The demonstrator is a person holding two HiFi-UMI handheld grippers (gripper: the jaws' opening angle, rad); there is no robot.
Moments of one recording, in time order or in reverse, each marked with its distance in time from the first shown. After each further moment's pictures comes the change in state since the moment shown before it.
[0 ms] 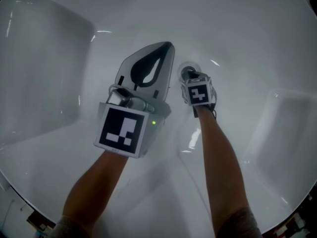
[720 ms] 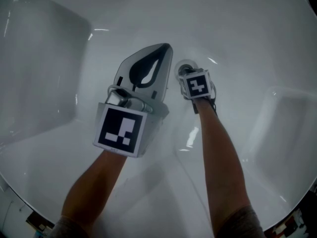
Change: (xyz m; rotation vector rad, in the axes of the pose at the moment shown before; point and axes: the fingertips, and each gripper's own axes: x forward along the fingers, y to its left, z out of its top) left arm 0.001 -0.001 -0.008 -0.011 0.019 -0.011; right arm 0.004 -0.004 0.001 -0.030 0.094 0.035
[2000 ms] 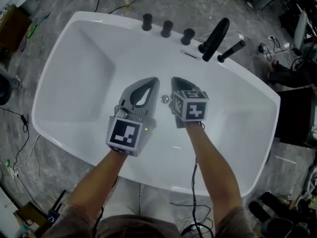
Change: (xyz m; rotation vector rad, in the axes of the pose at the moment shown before) left arm -0.123 -0.092 0.342 0.033 -0.060 0.063; right arm -0.476 0.056 0.215 0.130 -0.486 0.080
